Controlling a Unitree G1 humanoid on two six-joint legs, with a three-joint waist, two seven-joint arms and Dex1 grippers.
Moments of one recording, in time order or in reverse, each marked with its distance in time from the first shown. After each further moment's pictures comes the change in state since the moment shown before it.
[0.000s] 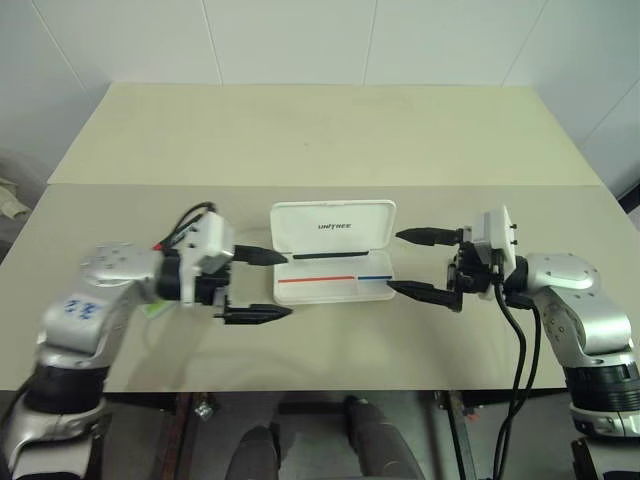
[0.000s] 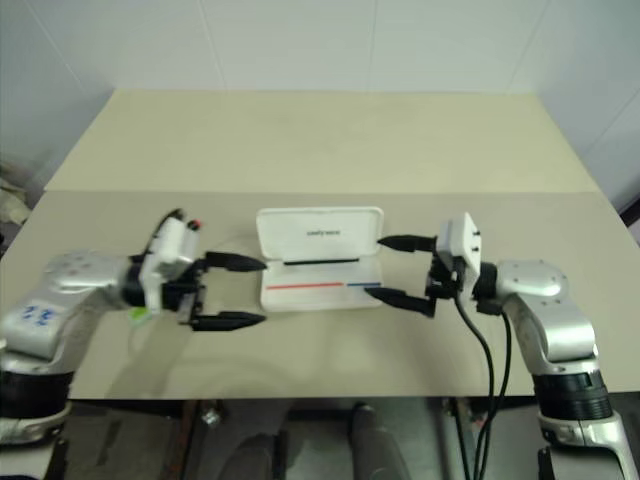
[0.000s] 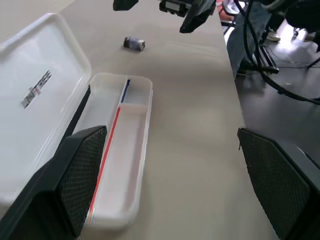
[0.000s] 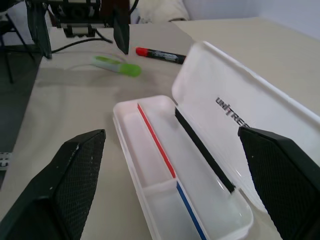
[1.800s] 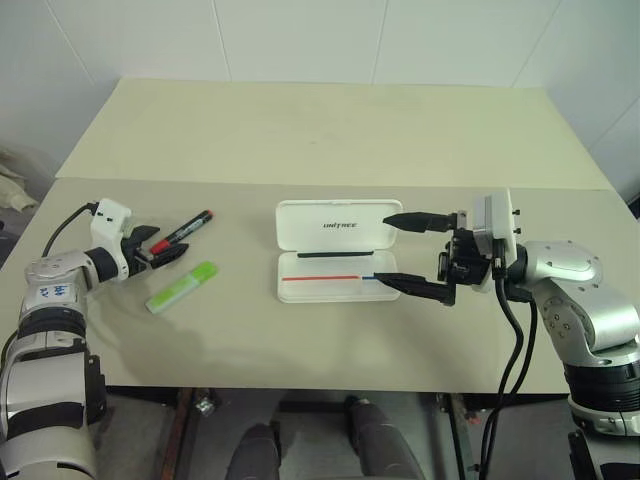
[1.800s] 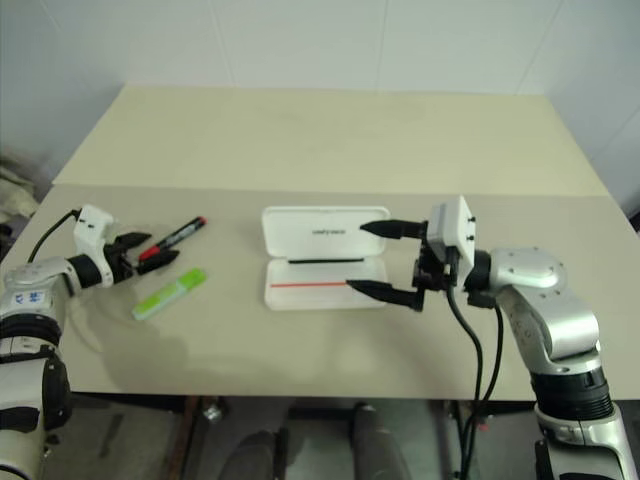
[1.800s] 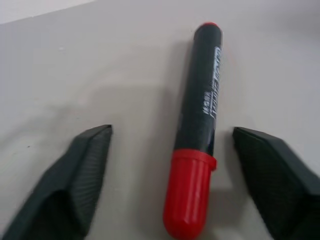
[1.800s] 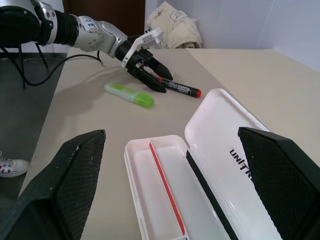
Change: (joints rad) left arm -0.462 -0.037 0.017 1.516 0.453 -0.720 0.261; right arm 0.010 -0.019 -0.022 -0.166 0.048 0.087 -0.104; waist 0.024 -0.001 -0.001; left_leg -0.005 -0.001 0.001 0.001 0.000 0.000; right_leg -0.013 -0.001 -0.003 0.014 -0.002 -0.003
